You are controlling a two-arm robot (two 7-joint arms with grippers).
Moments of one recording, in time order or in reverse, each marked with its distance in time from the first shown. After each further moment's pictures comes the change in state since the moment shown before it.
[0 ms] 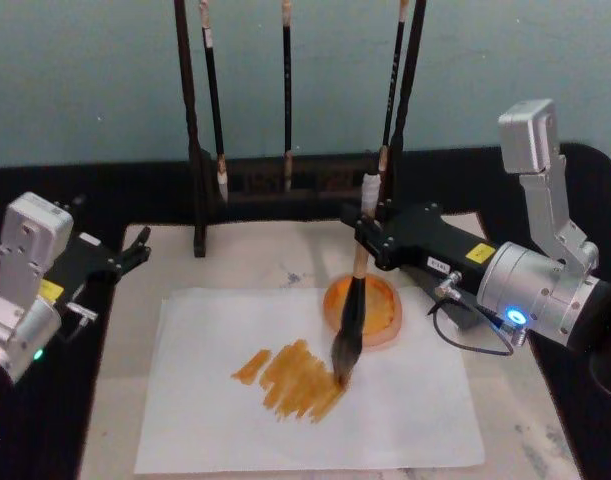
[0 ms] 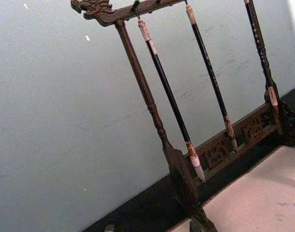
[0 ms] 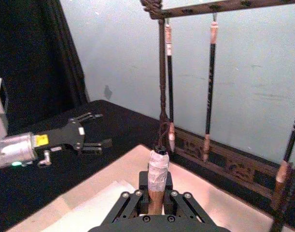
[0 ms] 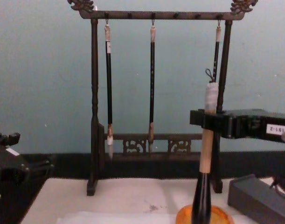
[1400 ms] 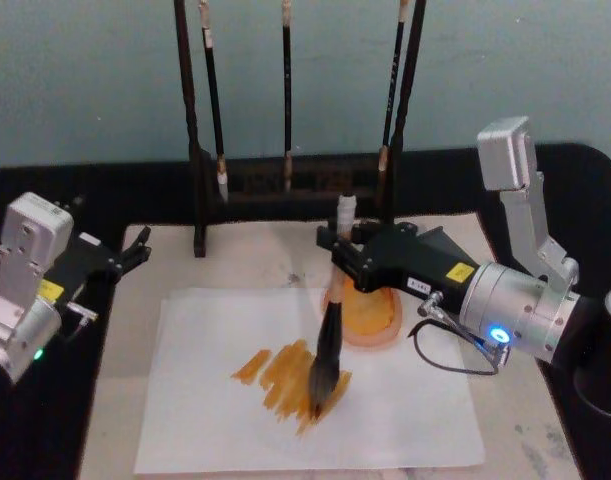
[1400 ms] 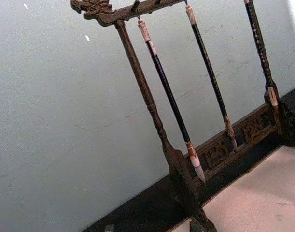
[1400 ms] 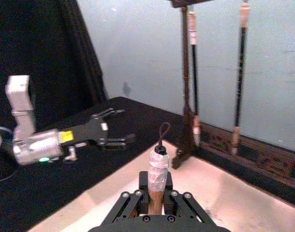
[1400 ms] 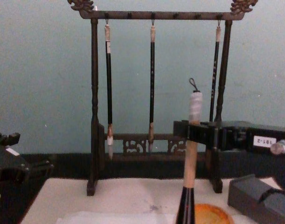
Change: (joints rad) left arm 0.000 0.000 0.000 0.000 0.000 0.000 0.000; right arm -0.030 -0.042 0.005 -0.010 0.003 0.038 0.055
